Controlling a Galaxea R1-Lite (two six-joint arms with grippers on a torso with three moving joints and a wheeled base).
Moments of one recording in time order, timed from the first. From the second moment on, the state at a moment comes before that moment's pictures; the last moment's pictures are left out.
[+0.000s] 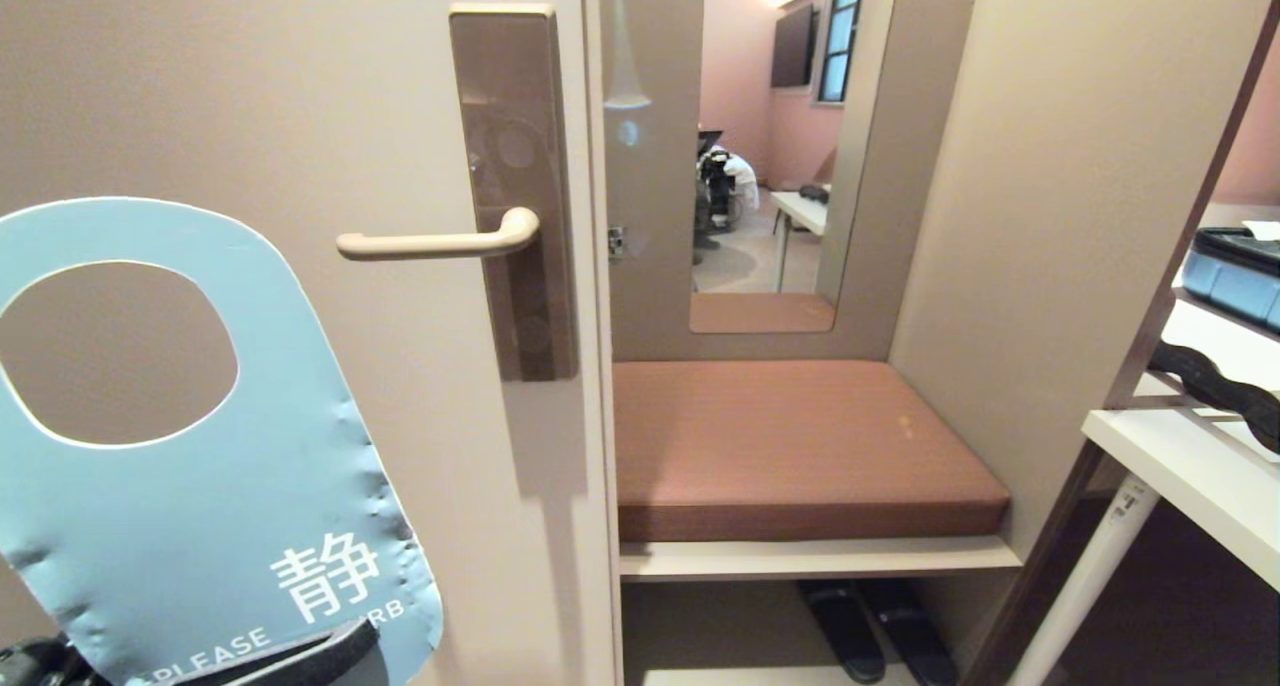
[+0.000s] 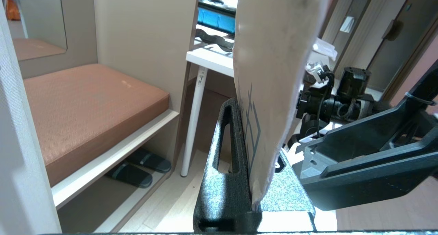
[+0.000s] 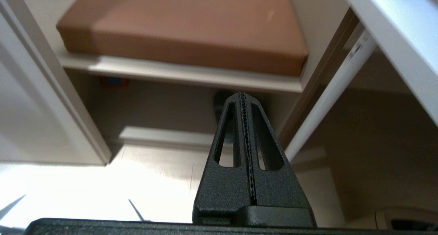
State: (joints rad) left arm -0.65 0.94 -0.18 -0.89 -0.46 -0.37; right arm -0.02 0.25 0.00 0.01 0.01 -0.08
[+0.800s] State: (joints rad) left arm -0.60 0.88 -0.15 -0.89 -0.43 -0.36; right arm 0.00 0.00 0.00 0.00 0.01 -0.07
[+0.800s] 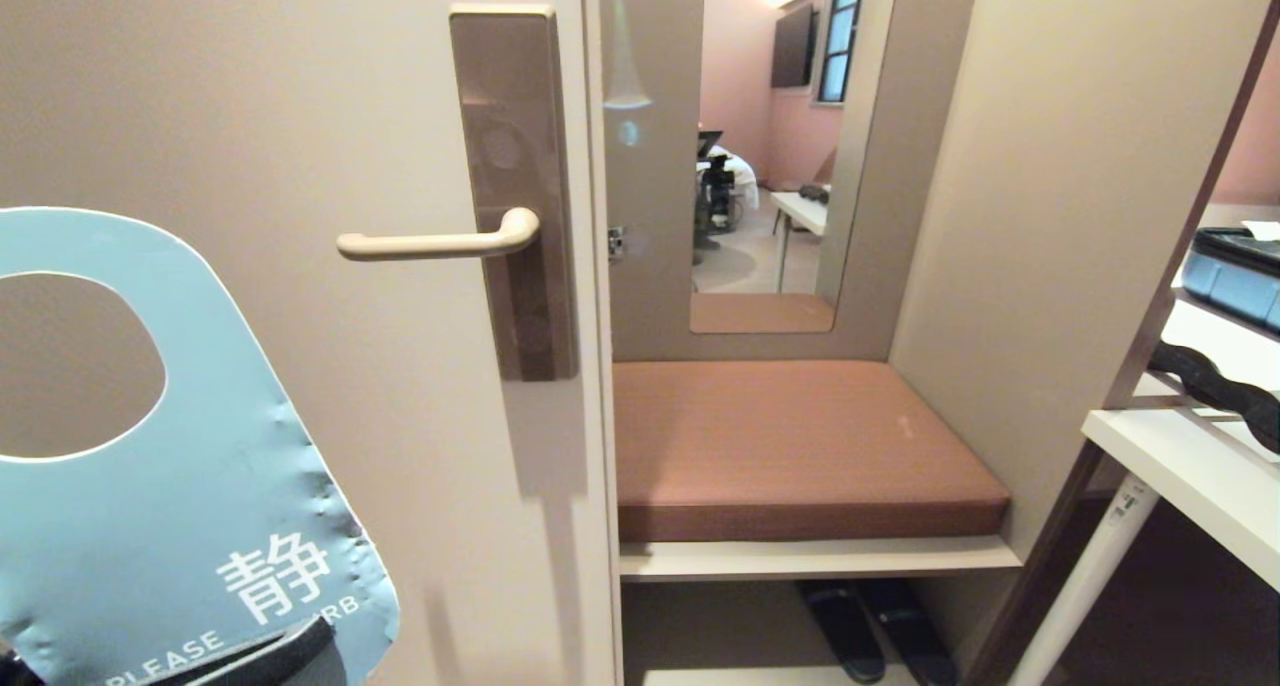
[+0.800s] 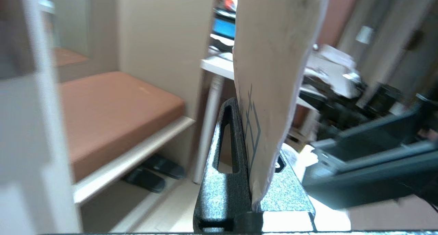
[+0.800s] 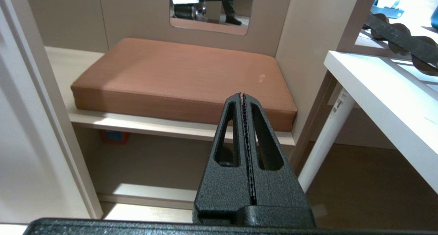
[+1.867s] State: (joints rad) left arm 0.00 0.86 -0.16 -0.75 -0.43 -0.17; right arm 0.00 0.00 0.00 0.00 0.01 -0.06
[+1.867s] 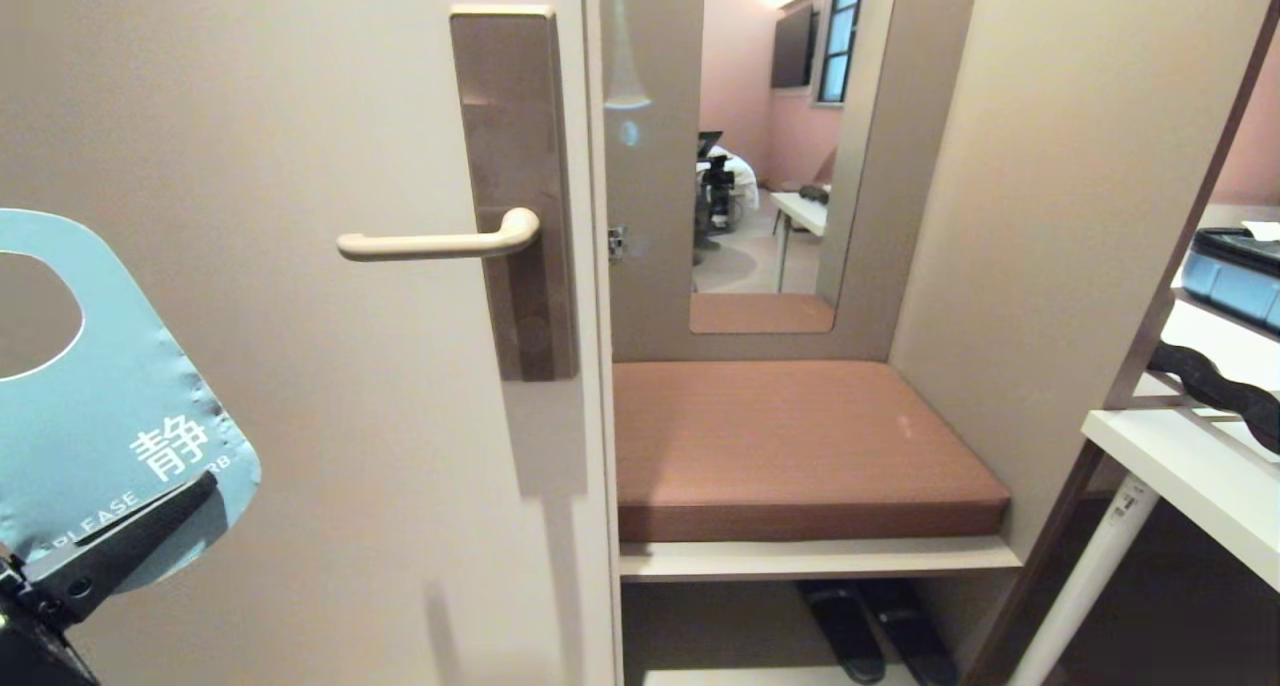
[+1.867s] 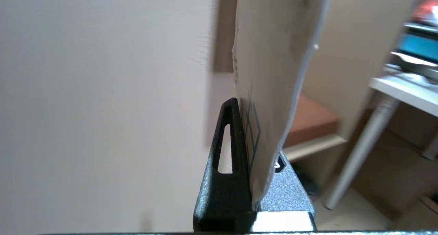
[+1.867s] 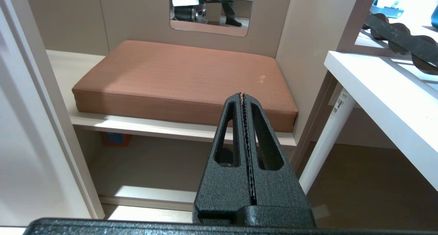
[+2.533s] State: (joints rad) left arm 0.14 1.05 -0.27 -0.68 -0.33 -0.04; right arm 0.00 0.00 0.00 0.01 0.01 -0.06
